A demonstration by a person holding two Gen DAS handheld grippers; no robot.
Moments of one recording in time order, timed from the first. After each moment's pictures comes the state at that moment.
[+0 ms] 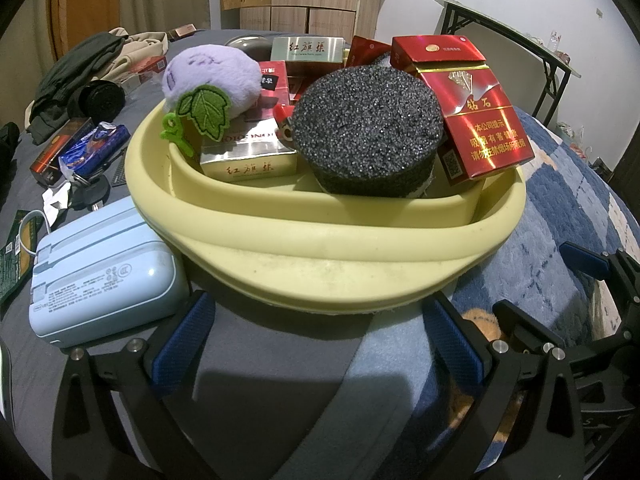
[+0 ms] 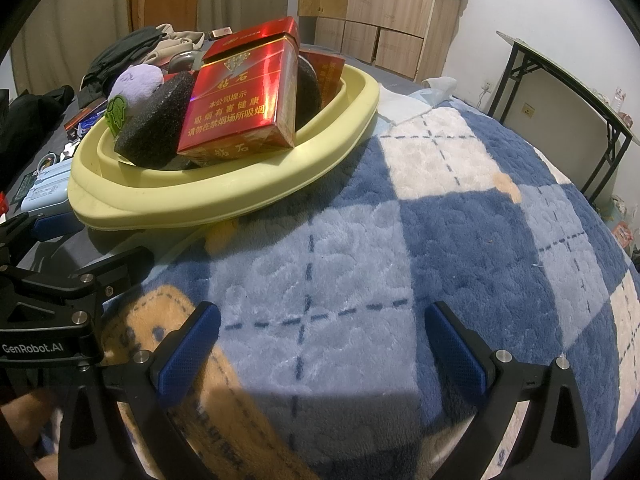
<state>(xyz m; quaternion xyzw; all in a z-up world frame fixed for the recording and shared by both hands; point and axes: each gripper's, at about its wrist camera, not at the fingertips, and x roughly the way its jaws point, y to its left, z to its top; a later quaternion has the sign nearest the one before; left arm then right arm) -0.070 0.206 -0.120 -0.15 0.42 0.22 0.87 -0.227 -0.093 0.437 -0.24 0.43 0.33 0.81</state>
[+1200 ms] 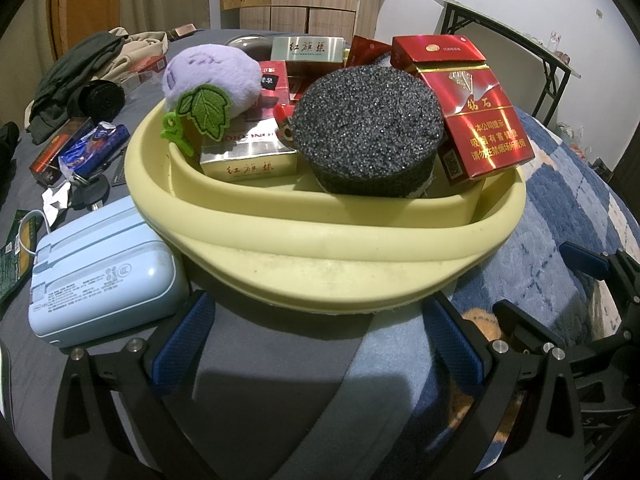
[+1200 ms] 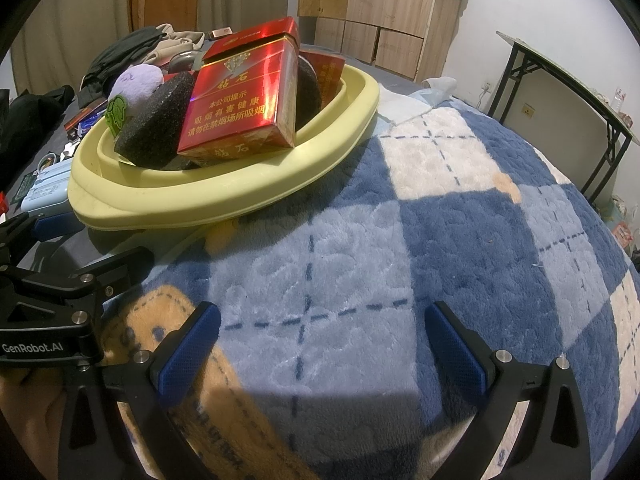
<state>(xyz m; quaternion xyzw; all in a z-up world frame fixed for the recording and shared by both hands) -0.070 0.205 -0.120 -0.15 0.42 0.22 0.87 -0.227 -0.093 0.436 -0.24 0.43 0.33 0.81</state>
